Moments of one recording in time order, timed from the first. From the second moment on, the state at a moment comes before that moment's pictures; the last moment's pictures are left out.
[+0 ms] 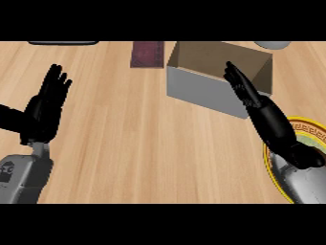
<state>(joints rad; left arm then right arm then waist) -0.28 0.27 -0.01 -1.38 0.29 0.16 0.00 -0.33 -0.36 0.32 -1.60 -0.15 -0.04 -0.16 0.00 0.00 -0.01</state>
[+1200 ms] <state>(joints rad) -0.07 0.27 -0.03 -1.32 0.14 0.27 0.00 0.34 -0.96 -0.33 -1.41 0.01 0.01 -0.56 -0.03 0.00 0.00</state>
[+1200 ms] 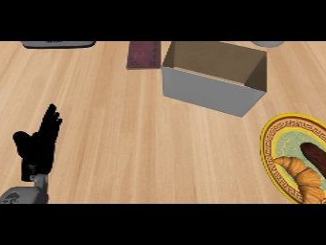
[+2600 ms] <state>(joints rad) -0.09 0.20 -0.02 -1.33 0.07 0.26 0.03 0.29 -0.86 -0.18 -1.85 0.38 0.35 0.21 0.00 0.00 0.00</state>
